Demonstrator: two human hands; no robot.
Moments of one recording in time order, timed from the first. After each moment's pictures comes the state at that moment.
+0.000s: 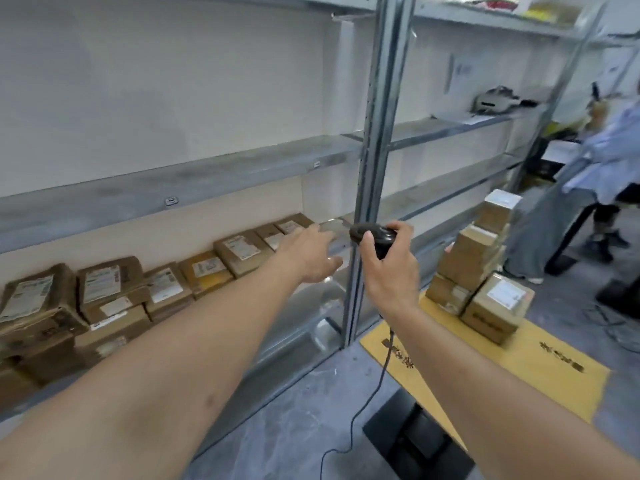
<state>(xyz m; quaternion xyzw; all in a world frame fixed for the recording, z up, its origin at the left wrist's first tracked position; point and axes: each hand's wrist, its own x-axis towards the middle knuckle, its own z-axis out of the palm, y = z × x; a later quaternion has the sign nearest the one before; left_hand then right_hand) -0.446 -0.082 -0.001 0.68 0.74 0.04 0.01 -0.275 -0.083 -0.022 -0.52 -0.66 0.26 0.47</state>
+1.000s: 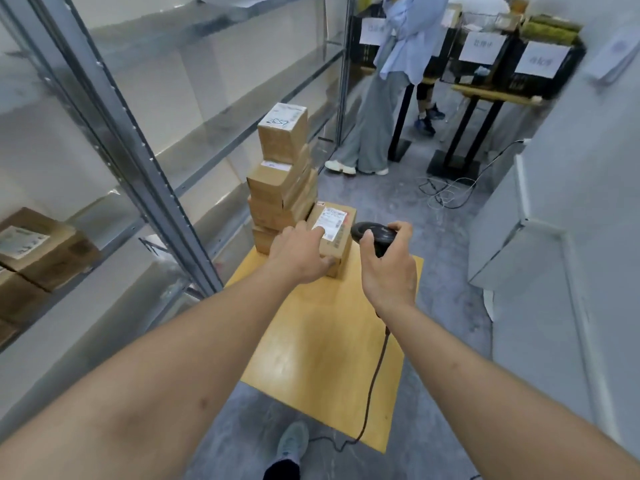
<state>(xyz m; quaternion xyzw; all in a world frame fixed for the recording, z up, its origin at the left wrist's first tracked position) -0.043 0.156 -0.139 0.79 0.59 0.00 0.13 0.105 0.076 -0.136 -0.75 -0.44 0.20 0.44</state>
